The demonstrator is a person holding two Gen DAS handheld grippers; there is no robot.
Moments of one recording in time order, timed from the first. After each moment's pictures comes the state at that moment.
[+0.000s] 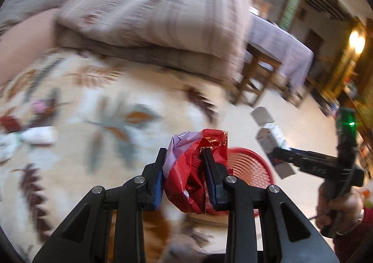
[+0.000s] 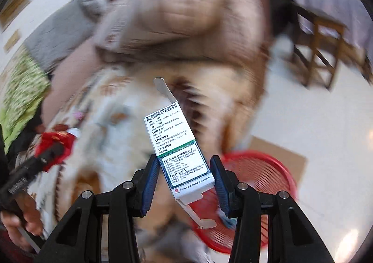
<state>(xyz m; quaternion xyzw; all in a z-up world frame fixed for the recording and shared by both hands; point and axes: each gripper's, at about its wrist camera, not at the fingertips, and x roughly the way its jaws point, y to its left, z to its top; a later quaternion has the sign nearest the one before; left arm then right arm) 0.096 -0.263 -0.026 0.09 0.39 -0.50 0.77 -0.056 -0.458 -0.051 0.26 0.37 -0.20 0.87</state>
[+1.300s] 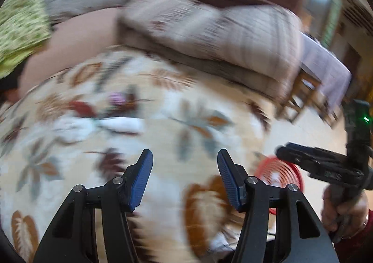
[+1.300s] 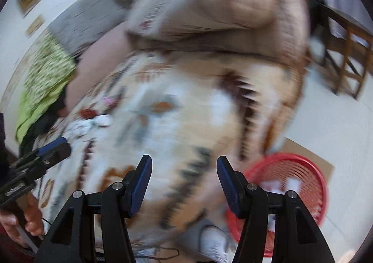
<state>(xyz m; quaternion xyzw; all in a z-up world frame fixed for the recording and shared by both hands) 0.153 -0.132 0.014 0.06 0.38 -0.32 0.86 0.016 -0.392 -0.029 0.24 0.37 -0.07 0.89</state>
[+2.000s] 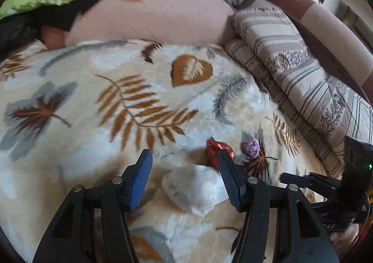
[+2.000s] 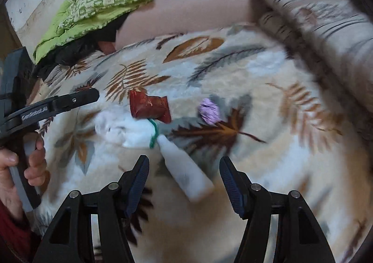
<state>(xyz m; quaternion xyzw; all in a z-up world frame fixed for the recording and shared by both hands) 0.378 -0.001 -0.054 -0.10 0.44 -0.21 0.86 0.302 -0.244 -0.058 0.05 0.47 0.15 0.87</state>
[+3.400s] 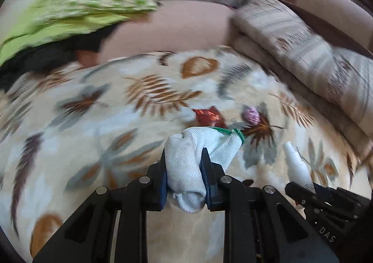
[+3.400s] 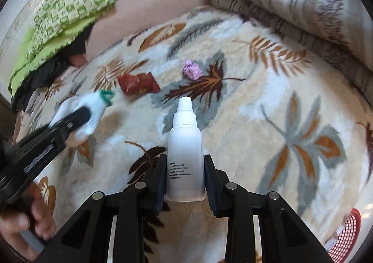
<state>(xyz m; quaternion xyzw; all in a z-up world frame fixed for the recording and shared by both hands) 0.255 -0.027 -0.028 -0.01 0.39 -0.09 0.92 0.216 -0.224 -0.059 0.13 0.47 -0.01 0.88</state>
